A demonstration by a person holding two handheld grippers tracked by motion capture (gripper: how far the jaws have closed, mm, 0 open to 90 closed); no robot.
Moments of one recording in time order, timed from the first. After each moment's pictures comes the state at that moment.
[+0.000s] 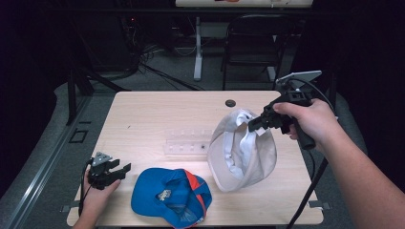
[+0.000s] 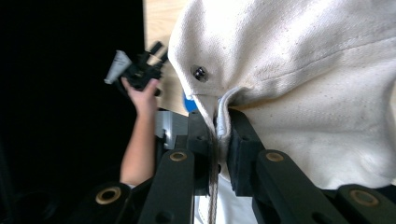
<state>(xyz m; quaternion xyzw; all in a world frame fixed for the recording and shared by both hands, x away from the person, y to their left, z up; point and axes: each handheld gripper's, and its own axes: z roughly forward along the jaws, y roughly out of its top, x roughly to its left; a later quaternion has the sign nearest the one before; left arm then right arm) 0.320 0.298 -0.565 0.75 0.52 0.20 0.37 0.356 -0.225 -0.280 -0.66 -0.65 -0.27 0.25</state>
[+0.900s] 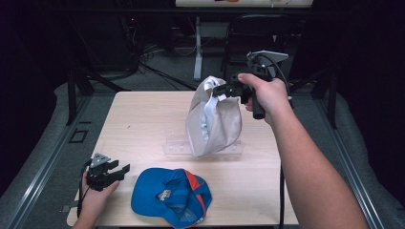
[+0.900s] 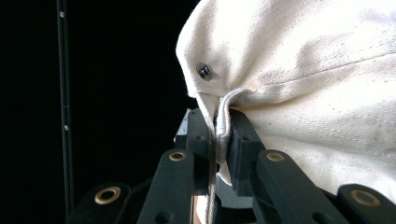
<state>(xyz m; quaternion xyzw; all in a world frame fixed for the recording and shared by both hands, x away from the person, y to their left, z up) 0.315 0.302 -0.565 0.74 0.52 0.20 0.37 0.423 -0.164 -0.277 -0.64 -0.60 -0.39 0.28</state>
